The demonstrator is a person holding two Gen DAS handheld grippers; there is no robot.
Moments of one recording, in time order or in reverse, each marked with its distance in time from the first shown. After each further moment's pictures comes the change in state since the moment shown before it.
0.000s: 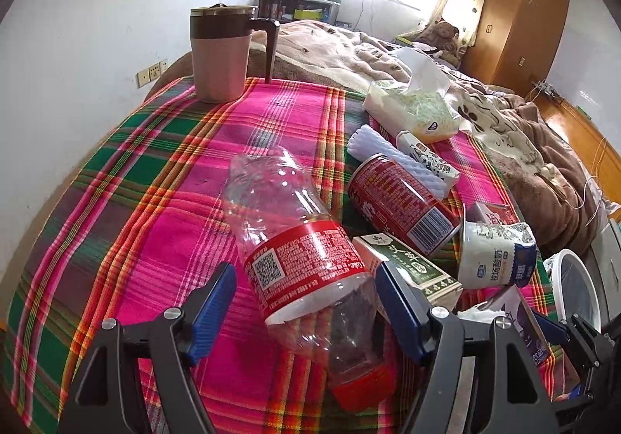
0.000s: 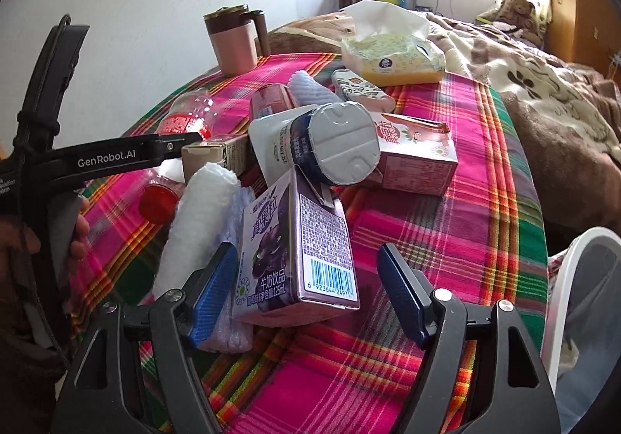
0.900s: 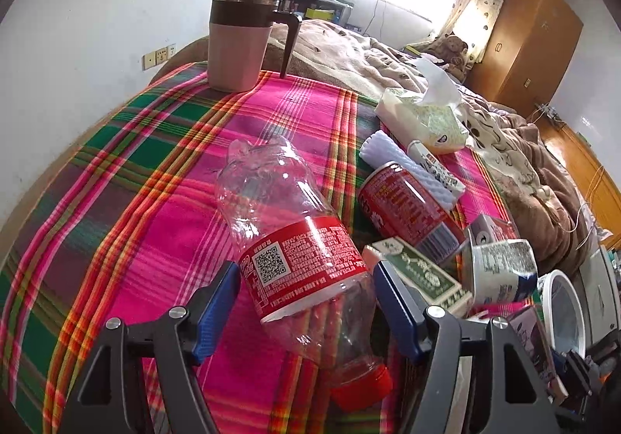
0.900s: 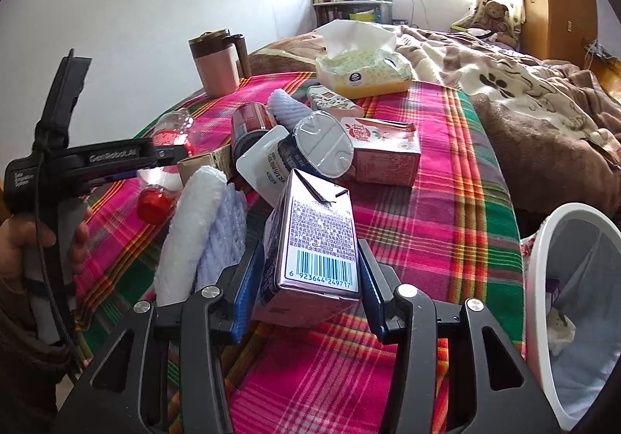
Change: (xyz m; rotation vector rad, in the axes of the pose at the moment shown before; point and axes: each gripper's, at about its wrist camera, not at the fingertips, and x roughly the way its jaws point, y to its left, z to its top) left arm 0.000 0.017 -0.003 -0.081 -0.004 -0.029; right arm -0.019 -0.004 -0.014 0.046 -0.082 -0.064
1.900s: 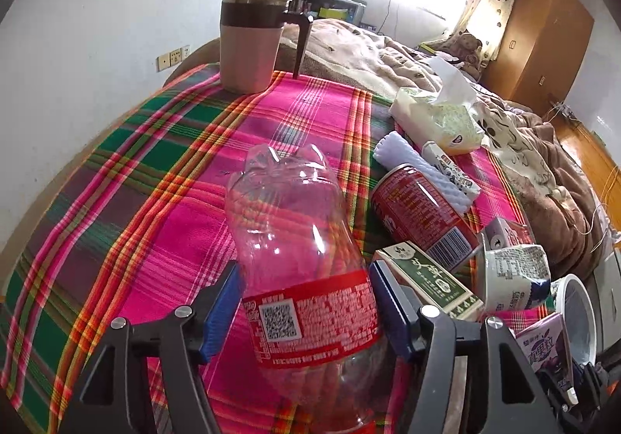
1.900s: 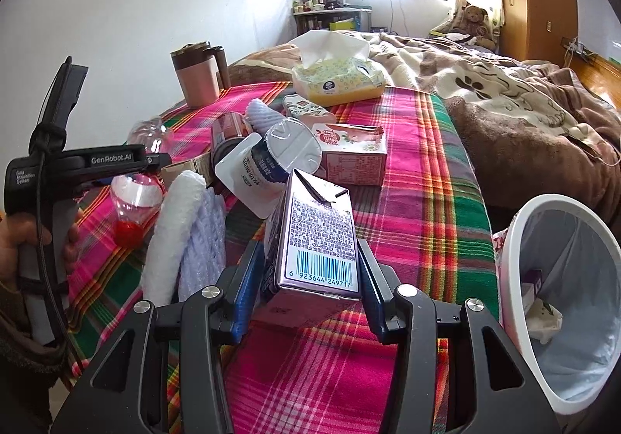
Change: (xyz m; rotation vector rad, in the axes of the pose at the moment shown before) left arm 0.002 -0.004 0.003 -0.006 0.001 0.066; right arm -0.013 -0.008 -0.008 0.034 -0.044 -0.062
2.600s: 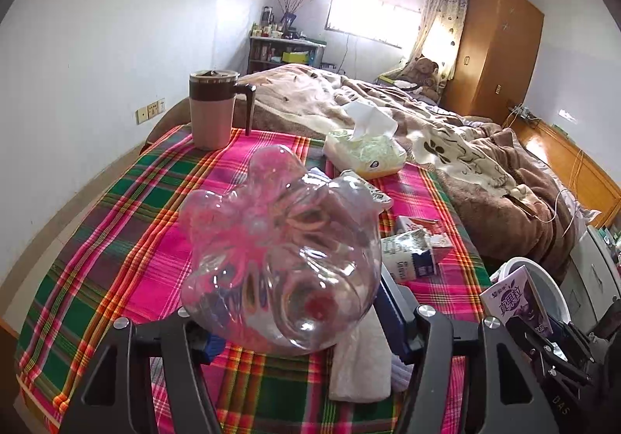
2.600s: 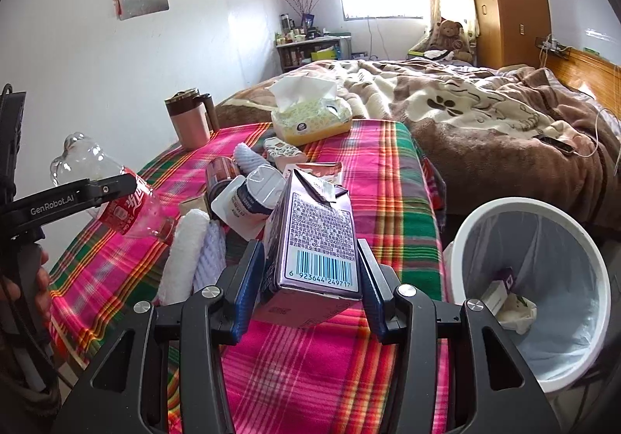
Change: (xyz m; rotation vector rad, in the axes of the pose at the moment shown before) left arm -0.104 -0.044 -0.031 0.098 -0.172 -0.088; right arm -0.051 -0.024 -0.001 0.071 -0.116 -0.021
